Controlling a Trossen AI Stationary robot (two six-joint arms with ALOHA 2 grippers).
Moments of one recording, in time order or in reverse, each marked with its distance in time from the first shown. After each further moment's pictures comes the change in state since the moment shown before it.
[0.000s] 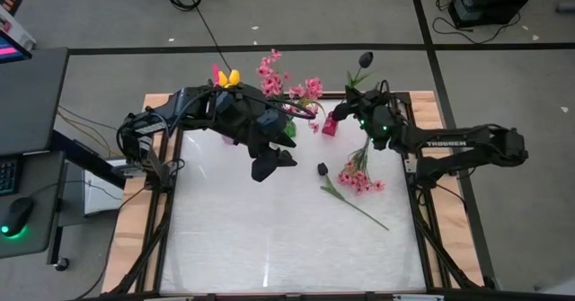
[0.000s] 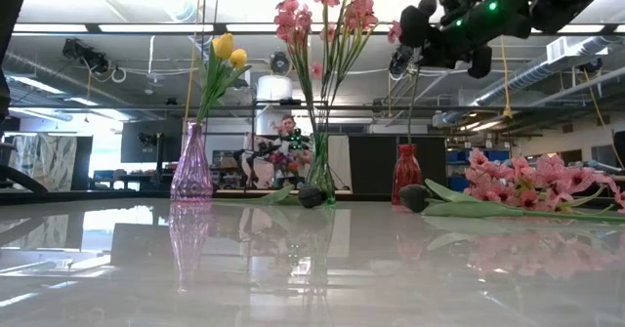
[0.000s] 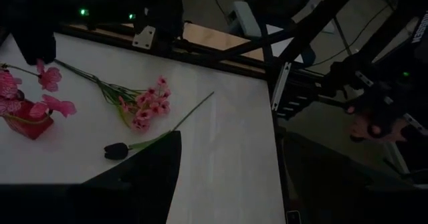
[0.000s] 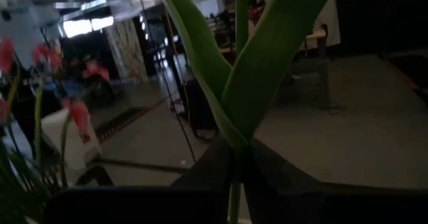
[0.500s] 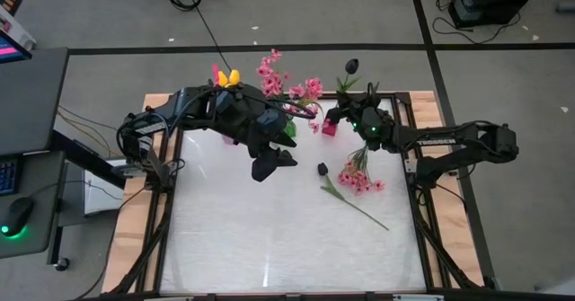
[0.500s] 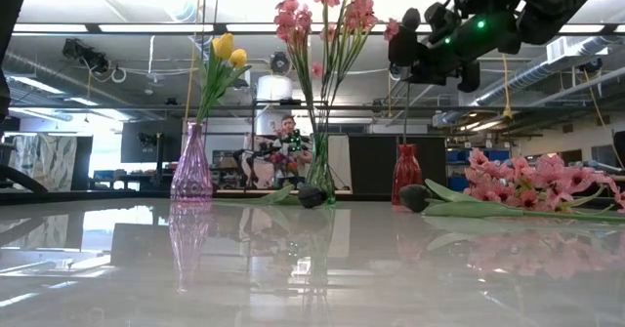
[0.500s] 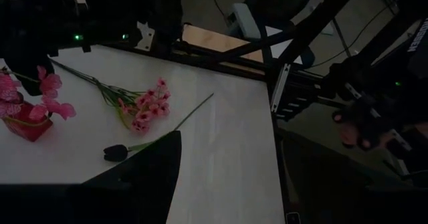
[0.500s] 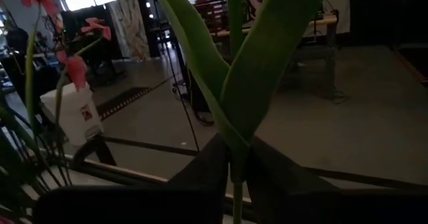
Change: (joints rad) left arm 0.000 0.000 0.000 0.006 0.000 0.000; right arm -0.010 0.106 0.000 0.018 -0.040 0.023
